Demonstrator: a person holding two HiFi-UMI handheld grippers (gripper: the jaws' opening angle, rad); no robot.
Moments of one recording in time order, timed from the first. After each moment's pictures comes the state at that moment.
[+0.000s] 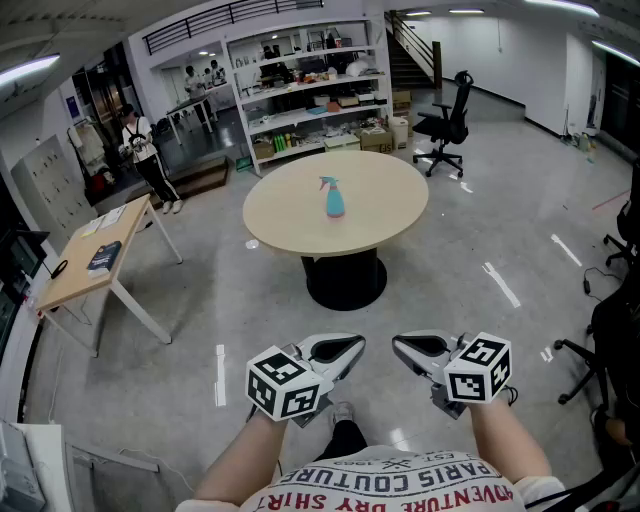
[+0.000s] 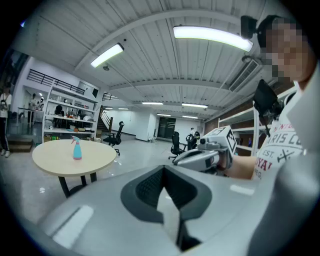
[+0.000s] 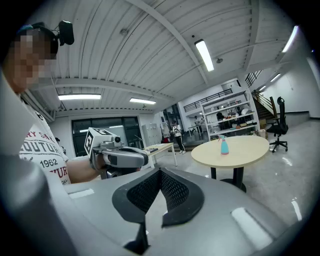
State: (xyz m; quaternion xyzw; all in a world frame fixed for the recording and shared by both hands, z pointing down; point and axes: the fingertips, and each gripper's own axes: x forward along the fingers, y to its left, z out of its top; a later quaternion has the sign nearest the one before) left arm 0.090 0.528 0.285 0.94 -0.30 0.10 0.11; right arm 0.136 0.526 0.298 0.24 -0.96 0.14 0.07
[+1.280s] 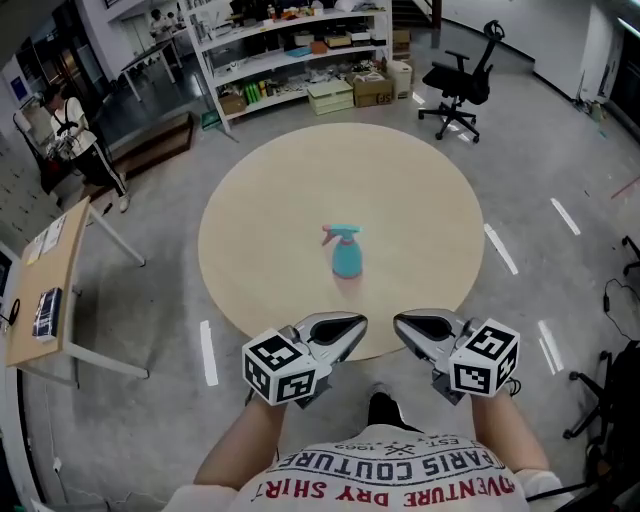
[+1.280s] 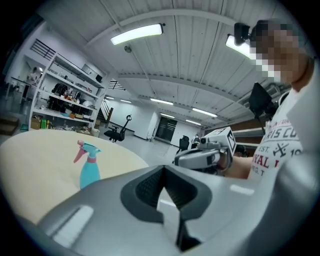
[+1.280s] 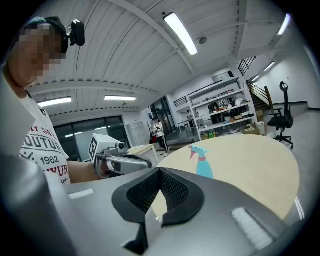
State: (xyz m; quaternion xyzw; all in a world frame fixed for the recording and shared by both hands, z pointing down) left arm -0.001 -0.057 0.342 0.95 -0.25 0.08 0.17; right arm 0.040 -0.054 0.339 0.26 -0.95 0.18 0.09
